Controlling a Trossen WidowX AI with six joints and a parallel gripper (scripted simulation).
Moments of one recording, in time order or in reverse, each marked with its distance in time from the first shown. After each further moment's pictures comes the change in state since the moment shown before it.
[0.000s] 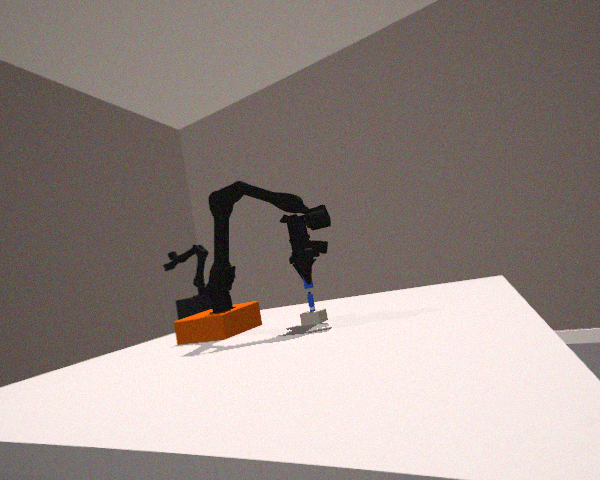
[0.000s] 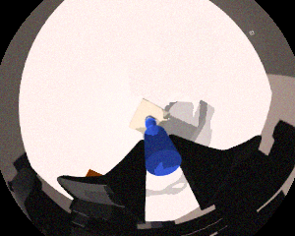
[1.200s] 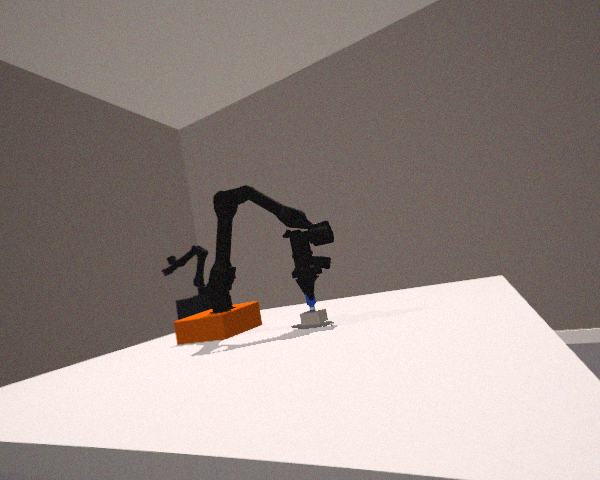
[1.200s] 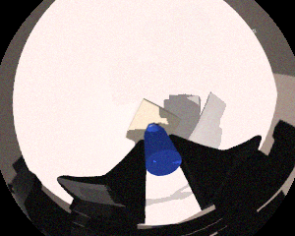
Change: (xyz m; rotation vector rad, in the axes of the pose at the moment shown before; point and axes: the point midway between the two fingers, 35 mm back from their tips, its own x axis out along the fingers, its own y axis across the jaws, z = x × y) arm 0.048 0.001 -0.002 0.006 0.008 0.003
